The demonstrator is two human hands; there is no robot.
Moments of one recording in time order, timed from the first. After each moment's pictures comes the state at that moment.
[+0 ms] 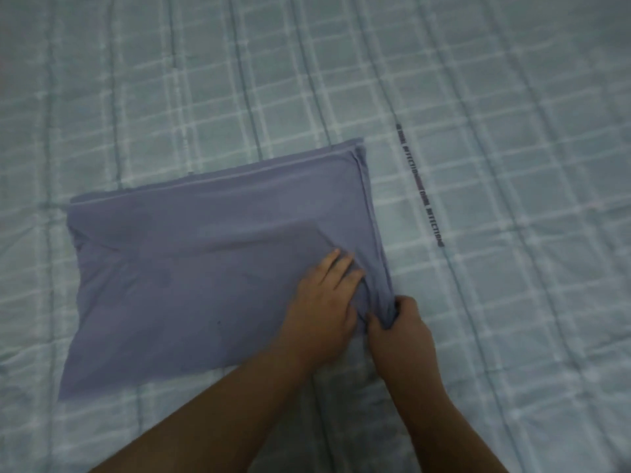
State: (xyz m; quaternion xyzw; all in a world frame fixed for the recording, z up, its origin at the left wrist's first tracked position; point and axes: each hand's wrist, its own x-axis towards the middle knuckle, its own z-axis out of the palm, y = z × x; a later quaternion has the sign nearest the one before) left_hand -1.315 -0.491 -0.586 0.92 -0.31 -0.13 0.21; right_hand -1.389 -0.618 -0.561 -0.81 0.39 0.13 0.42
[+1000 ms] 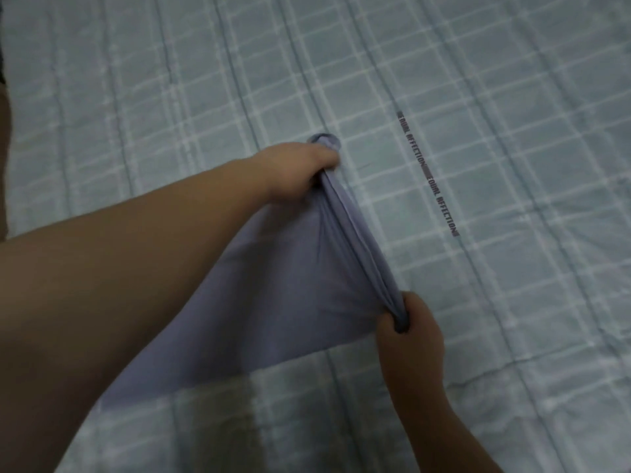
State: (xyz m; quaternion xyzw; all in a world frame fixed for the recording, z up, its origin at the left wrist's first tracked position) left_hand -1.093 -0.495 -0.522 0.87 -0.44 -0.22 0.04; right_hand -1.385 -0.589 -0.533 -0.78 0.41 -0.01 0.47
